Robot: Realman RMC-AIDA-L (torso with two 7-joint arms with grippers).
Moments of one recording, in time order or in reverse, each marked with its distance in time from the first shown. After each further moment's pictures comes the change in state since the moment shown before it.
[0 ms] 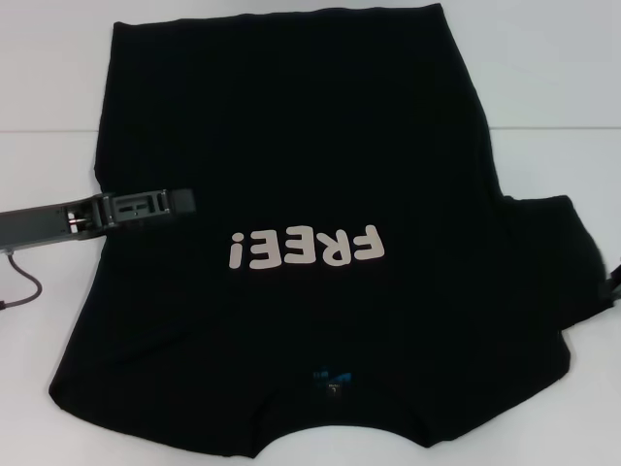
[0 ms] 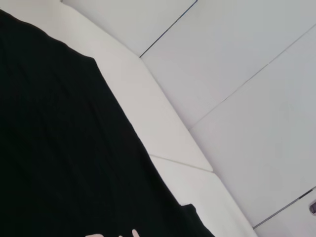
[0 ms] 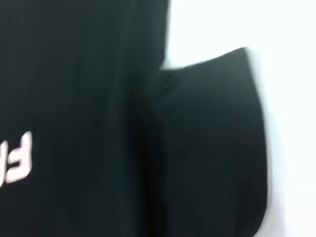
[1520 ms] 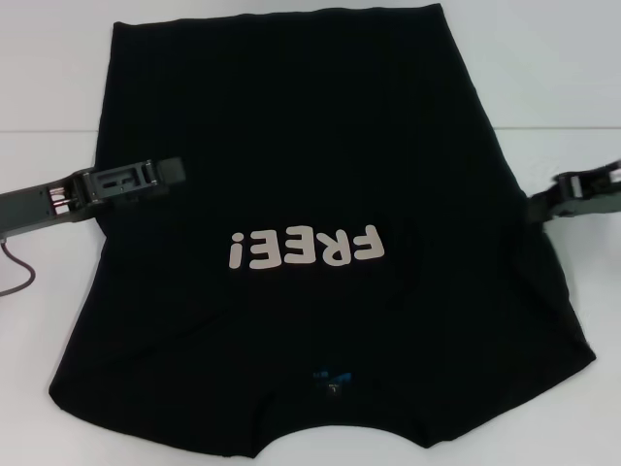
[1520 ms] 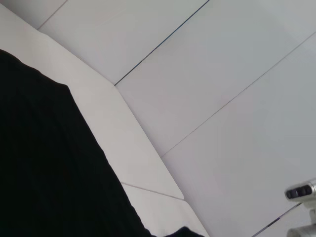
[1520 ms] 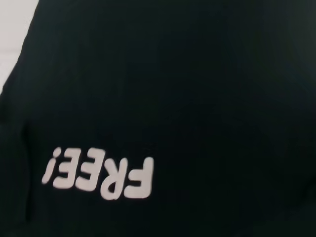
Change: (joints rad) left arm 0.020 -0.002 -0.026 -0.001 -0.100 0.054 -0.004; right arm 0.161 0.006 -0.055 -0.078 0.063 -0.123 -0.028
